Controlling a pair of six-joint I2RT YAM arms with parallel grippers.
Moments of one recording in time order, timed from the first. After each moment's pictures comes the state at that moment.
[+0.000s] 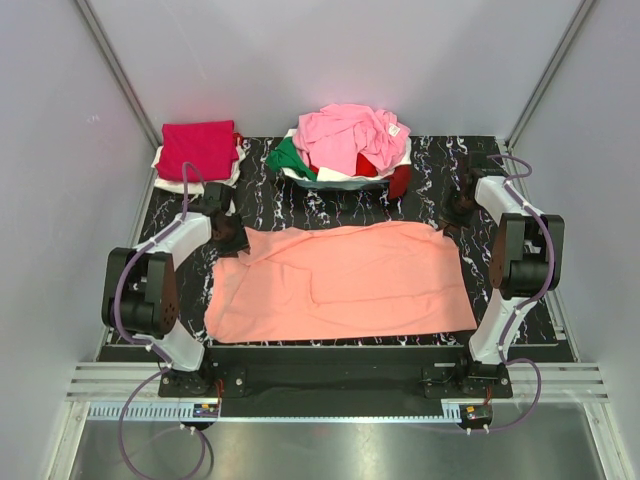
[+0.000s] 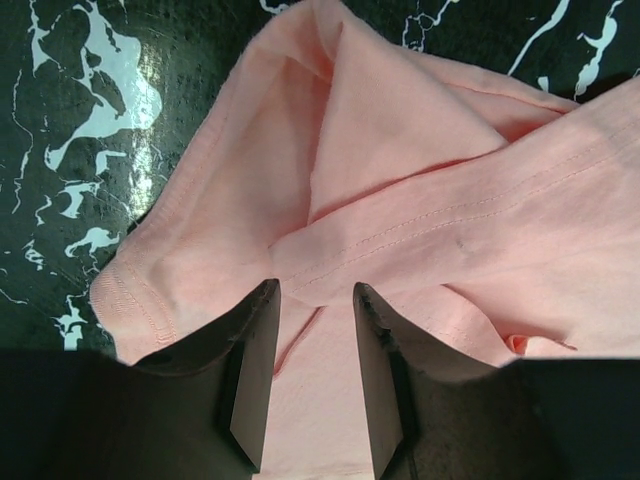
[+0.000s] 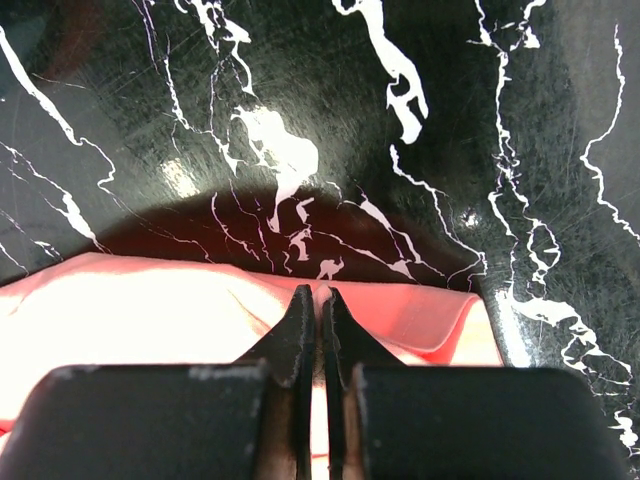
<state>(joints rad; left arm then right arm) -0.13 1.61 1.02 -0.57 0.05 -0.43 -0.05 1.91 1.42 -0.74 -0.07 0.42</state>
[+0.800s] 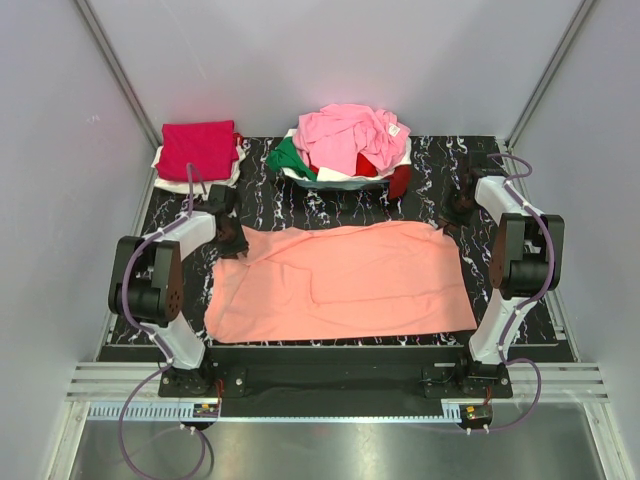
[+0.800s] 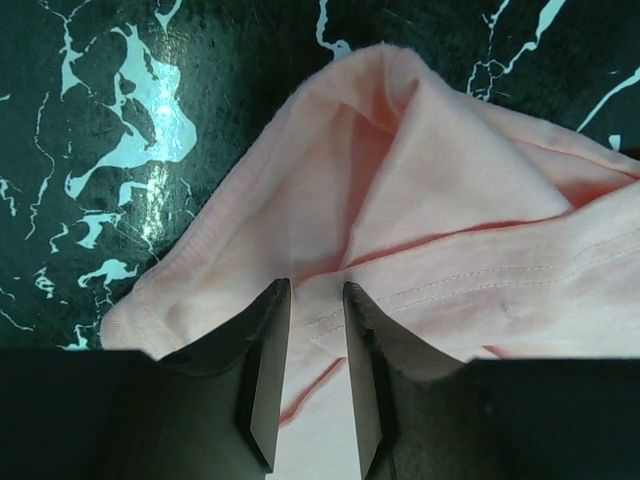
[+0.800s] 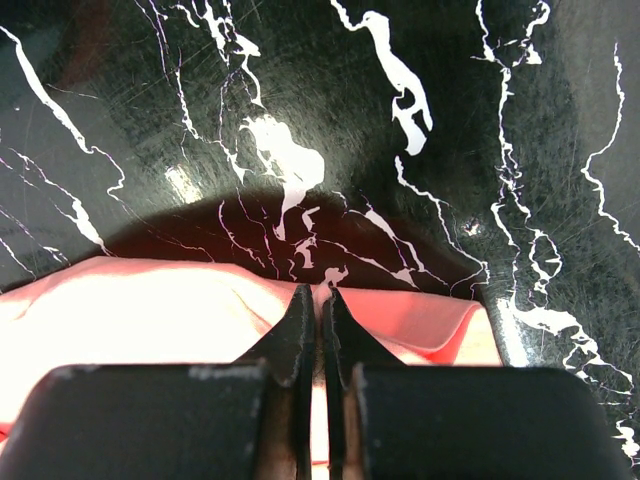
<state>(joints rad) -0.13 1.69 1.02 -0.52 -0.03 -0.47 -0.05 1.91 1.42 -0.72 -0.07 0.42</state>
